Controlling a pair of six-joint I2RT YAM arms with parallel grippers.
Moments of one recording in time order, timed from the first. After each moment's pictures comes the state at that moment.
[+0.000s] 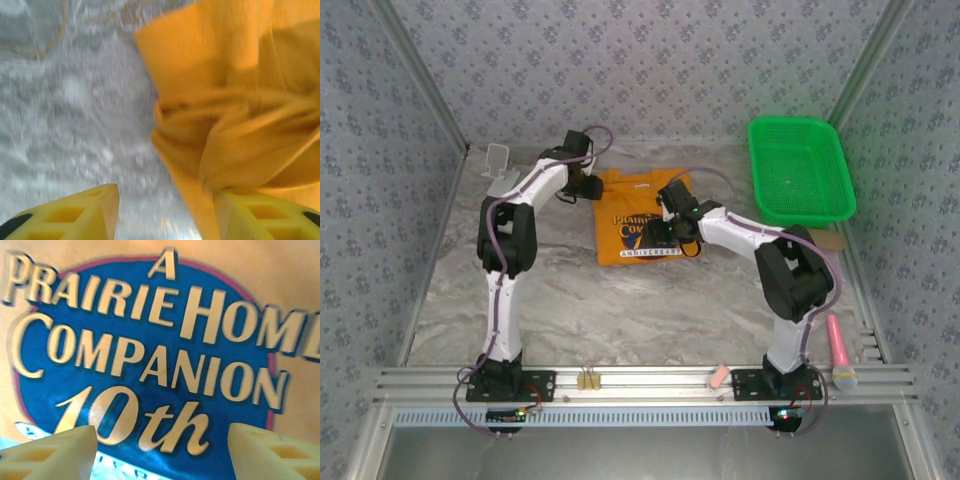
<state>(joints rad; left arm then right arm) -0.30 2.23 1.88 -0.78 0.02 -0.12 0.59 1.87 1.25 -0.42 -0.09 0.39</state>
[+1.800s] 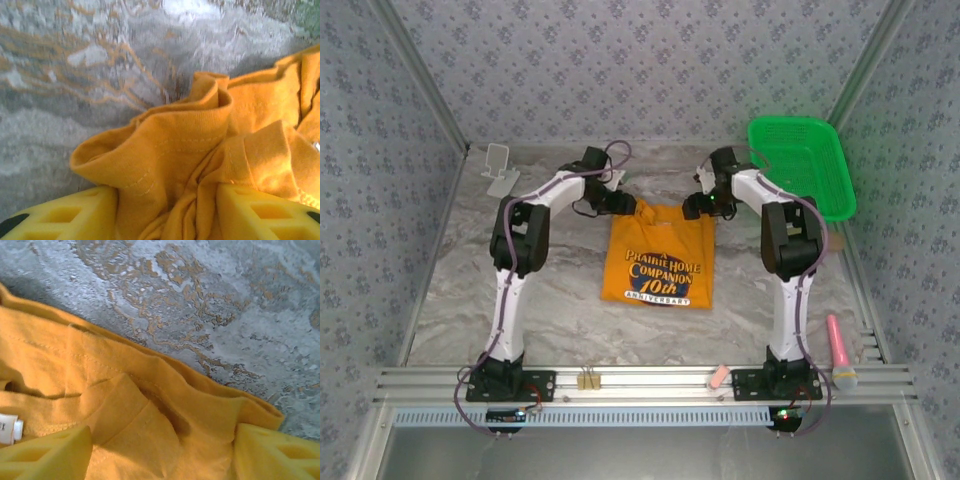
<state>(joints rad) -0.38 2.35 1.88 -0.68 0.48 -0.16 0.20 2.18 1.67 -0.74 -0.27 -0.04</state>
